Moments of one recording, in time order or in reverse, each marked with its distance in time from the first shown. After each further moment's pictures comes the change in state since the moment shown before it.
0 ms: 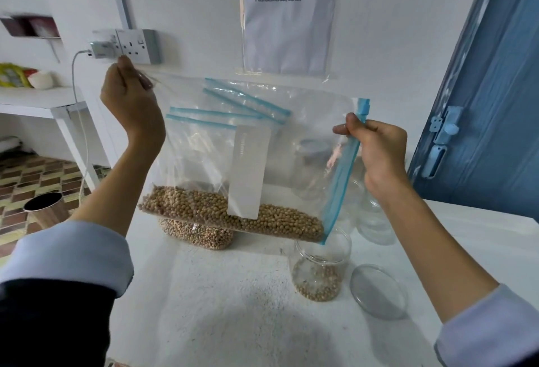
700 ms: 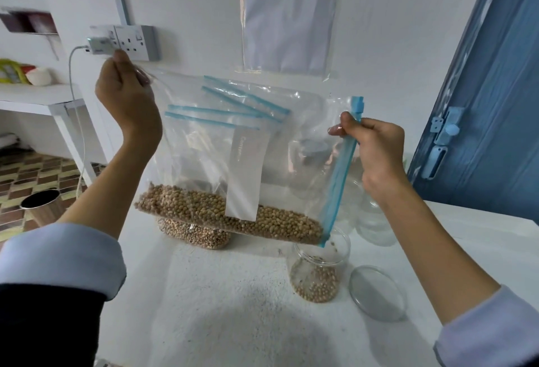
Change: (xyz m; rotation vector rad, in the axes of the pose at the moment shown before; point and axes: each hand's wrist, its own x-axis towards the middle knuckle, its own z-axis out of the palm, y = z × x) left_hand -0.002 0.002 0.000 -0.069 0.000 0.003; right_hand -0.002 0.001 0.004 0.037 -0.005 -0.020
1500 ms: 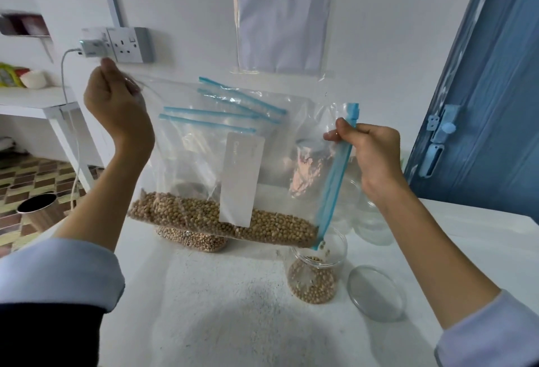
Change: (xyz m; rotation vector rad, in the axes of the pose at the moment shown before) left_hand -0.002 -0.002 -0.006 0.029 0.025 0.016; right_hand 0.001 0.004 -0.005 -0.028 -0.042 0.040
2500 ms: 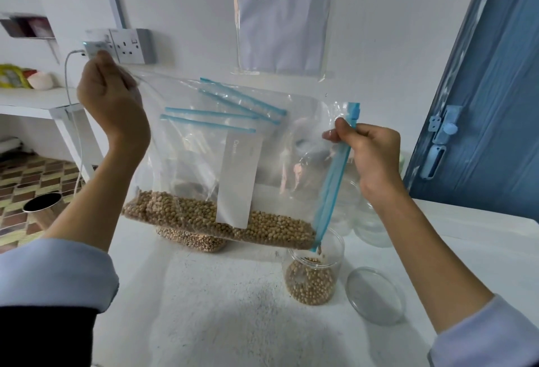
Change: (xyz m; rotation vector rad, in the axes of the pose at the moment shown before) left_hand -0.004 0.015 0.006 -0.060 -0.044 0.075; right_hand -0.003 -0.002 -0.003 0.010 -0.024 -0.058
